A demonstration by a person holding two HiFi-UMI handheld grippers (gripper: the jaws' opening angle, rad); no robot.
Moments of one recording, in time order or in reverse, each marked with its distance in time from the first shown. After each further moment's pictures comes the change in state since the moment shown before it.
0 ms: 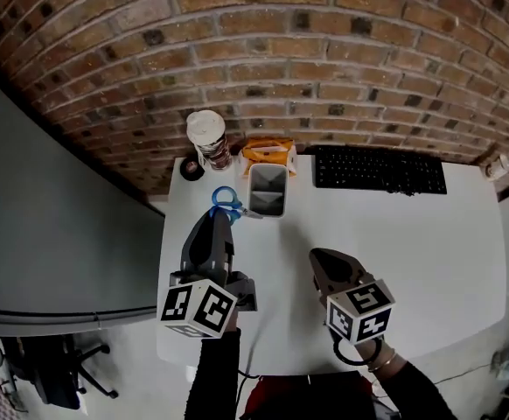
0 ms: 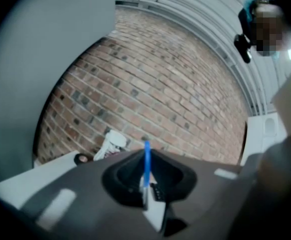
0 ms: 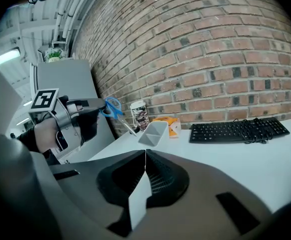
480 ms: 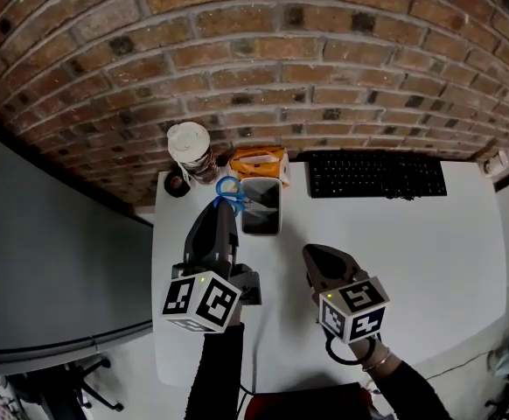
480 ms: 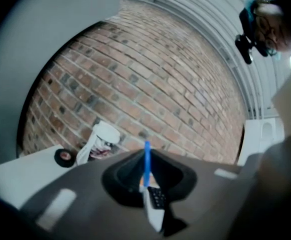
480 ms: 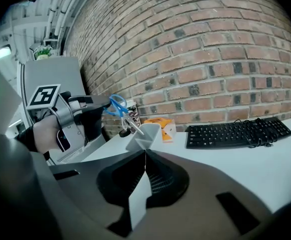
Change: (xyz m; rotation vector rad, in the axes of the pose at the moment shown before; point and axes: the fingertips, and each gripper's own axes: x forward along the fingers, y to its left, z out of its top) left arm 0.072 0.004 -0.015 -0.041 0.038 -0.071; right arm 0.045 -0.026 0.016 0.028 0.003 -0.065
